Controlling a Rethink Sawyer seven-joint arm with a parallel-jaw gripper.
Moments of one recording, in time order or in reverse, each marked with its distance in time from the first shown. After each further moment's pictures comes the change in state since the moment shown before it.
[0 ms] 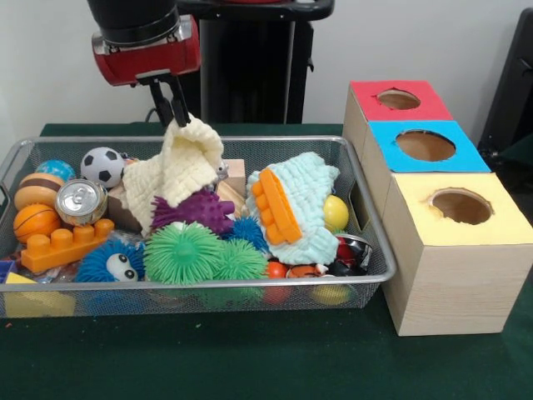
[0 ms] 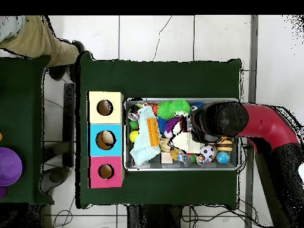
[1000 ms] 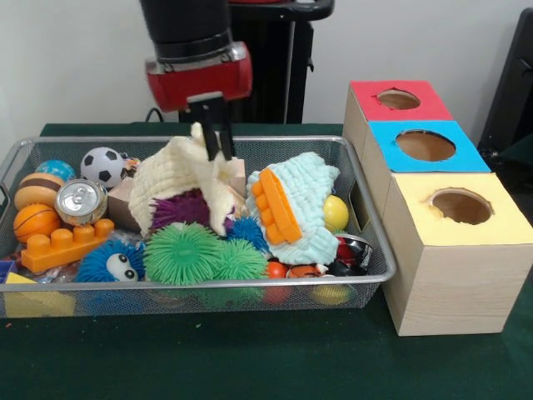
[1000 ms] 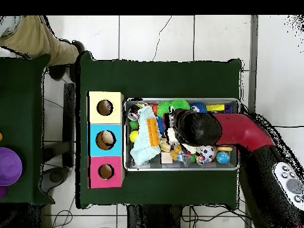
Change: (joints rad) arm 0.086 -0.022 -0.050 0.129 0.000 -0.408 0.011
